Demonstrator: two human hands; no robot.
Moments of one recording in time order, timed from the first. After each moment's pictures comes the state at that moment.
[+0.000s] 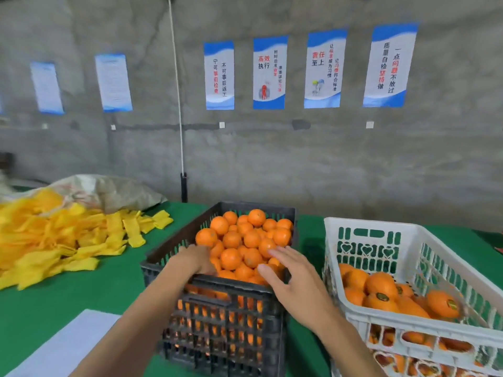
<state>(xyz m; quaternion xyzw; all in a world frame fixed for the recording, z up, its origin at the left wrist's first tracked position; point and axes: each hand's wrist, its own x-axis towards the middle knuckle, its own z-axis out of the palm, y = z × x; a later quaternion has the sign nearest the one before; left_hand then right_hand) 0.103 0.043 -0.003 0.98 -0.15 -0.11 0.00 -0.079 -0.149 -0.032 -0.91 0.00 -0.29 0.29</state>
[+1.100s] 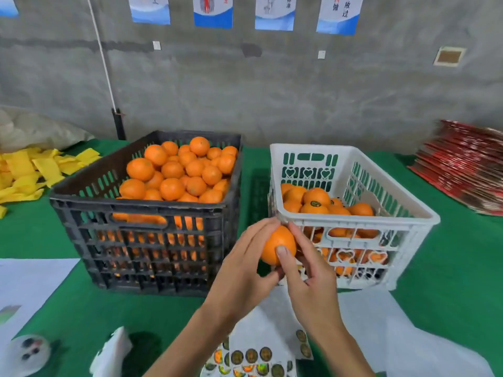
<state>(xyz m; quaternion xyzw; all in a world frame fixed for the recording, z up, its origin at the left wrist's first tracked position) -0.108 -0.062 -0.135 0.70 -0.51 0.13 0.49 -0.207 -0.172 -0.135 -0.77 0.13 -0.38 0.49</state>
